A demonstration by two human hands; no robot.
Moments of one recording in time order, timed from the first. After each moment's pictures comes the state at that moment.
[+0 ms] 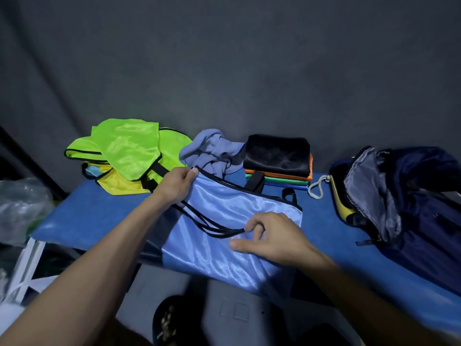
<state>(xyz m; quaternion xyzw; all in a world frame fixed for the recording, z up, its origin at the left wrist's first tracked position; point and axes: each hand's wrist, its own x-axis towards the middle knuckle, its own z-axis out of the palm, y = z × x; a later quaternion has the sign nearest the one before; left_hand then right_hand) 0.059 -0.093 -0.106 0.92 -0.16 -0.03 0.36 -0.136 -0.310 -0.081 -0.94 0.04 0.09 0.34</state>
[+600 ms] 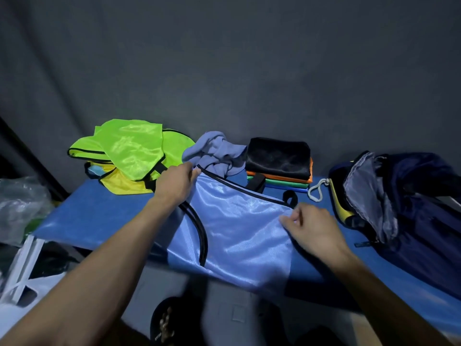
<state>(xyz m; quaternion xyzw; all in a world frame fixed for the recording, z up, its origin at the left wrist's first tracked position) 0.059 -0.095 -0.105 0.96 -0.16 0.11 0.19 -0.143 -0.364 -0.089 -0.96 0.18 -0.03 0.20</state>
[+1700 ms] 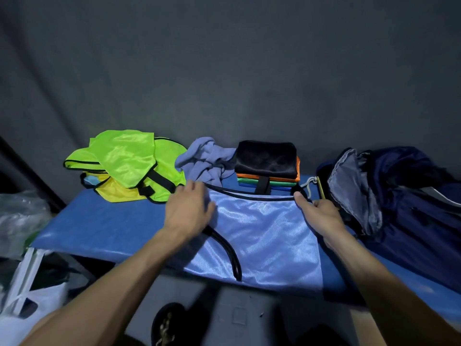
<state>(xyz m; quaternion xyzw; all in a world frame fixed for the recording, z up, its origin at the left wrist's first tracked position) -0.028 -0.127 -0.098 0.97 -0.20 0.10 0.09 -0.129 -0.412 -0.105 -0.80 0.35 -0.08 0.48</state>
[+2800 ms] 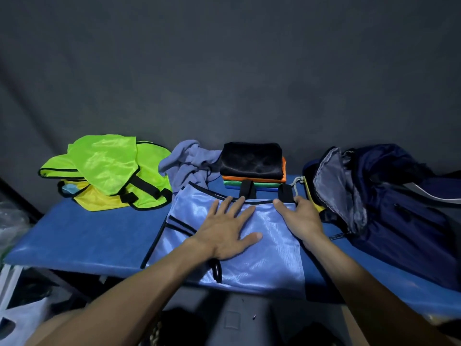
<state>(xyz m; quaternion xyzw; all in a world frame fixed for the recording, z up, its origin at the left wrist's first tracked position) -0.056 -0.201 -0.121 0.90 -0.42 -0.07 0.05 -0.125 -0.403 -0.116 -0.82 0.32 -0.12 0.45</state>
